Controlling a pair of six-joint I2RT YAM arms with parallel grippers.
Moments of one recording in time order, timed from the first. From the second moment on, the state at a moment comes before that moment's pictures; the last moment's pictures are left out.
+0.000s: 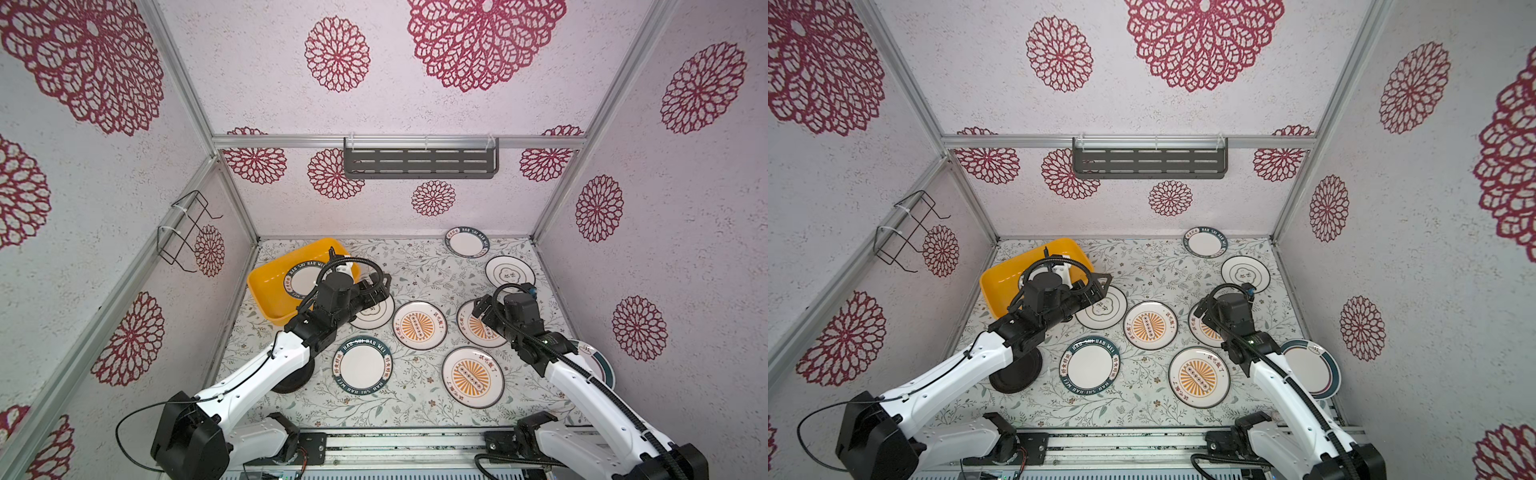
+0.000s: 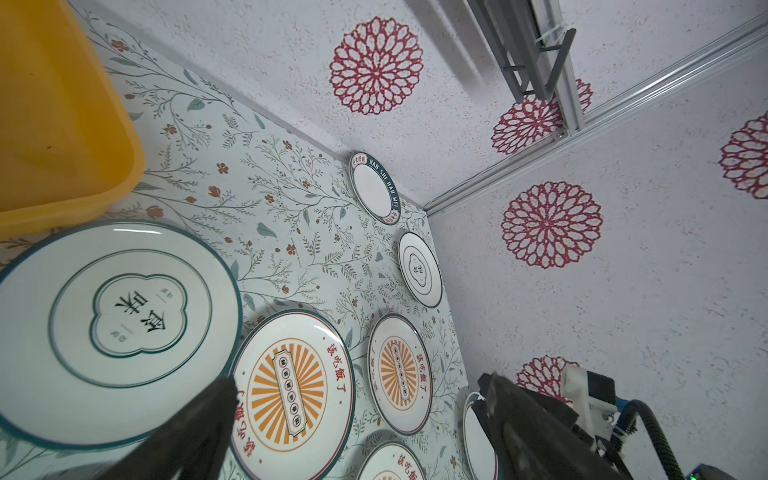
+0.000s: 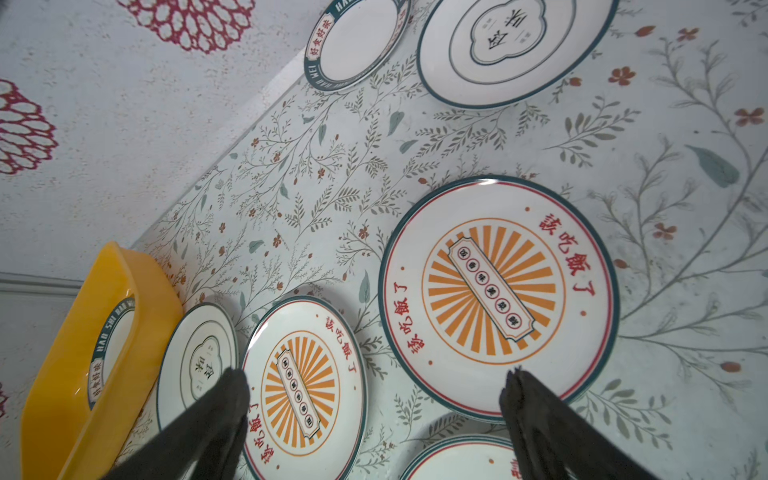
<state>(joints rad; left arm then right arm) -0.60 1.24 0.92 -0.02 -0.02 -0.88 0.32 0.96 0.68 -0.39 0.19 0.84</state>
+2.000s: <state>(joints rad) -0.63 2.02 1.43 0.00 0.69 -0.68 -0.13 1.36 0.29 0.33 -0.29 0.95</state>
